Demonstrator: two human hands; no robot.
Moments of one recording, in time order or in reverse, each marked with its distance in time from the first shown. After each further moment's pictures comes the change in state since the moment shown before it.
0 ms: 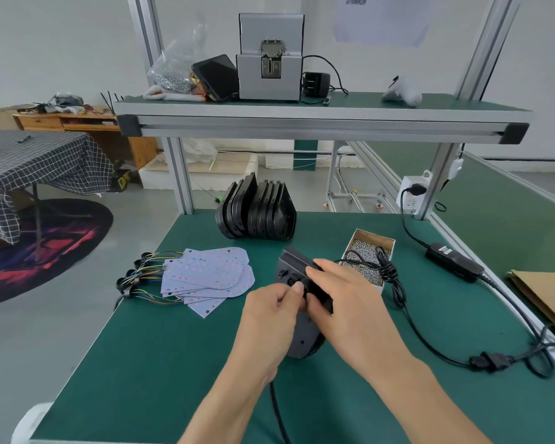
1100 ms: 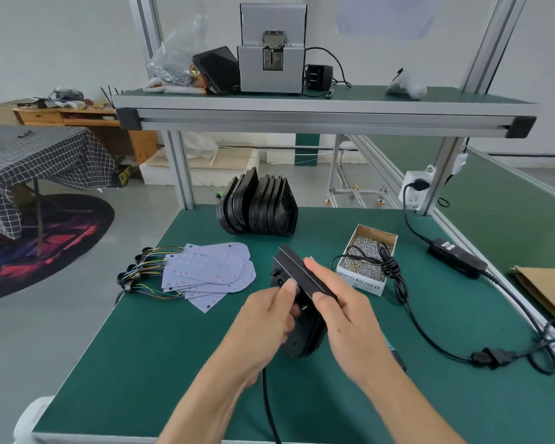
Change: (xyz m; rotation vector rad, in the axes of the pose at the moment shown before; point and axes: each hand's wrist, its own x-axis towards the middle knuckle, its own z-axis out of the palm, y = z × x) left_hand -0.003 -0.008 -0.020 -0.001 -0.203 -0.090; right_hand -0.014 -0.006 0.018 0.761 0.010 0.187
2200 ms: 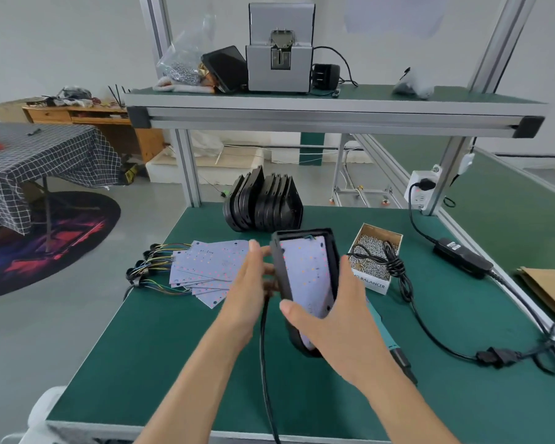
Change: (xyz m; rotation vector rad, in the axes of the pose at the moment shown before) left_hand 0.037 -0.003 -0.021 -0.270 0.076 0.047; right_hand -0.001 0.018 0.011 -0.253 0.048 0.143
